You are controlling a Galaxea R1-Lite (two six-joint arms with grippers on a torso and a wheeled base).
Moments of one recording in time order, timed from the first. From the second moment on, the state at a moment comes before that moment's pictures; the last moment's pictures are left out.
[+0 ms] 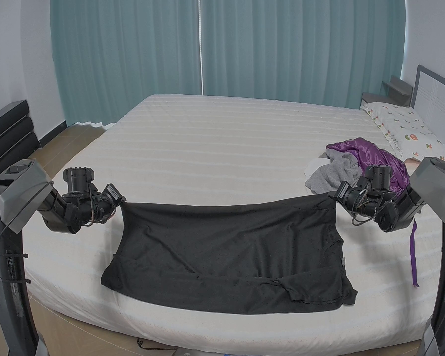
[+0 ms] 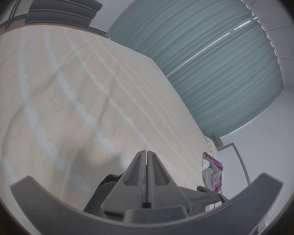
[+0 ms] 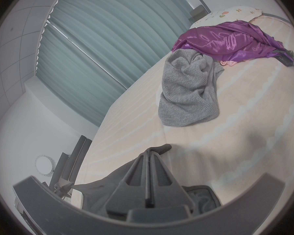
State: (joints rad) left arm 0.07 2.37 -1.20 -0.69 -0.31 -0.80; right arm 0.03 2.37 -1.14 -0.80 0.27 0.69
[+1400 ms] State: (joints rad) left arm 0.10 2.22 -0.73 -0.84 -0.31 -0.67; right arm -0.01 2.21 -0.62 -0.93 0.42 0.52
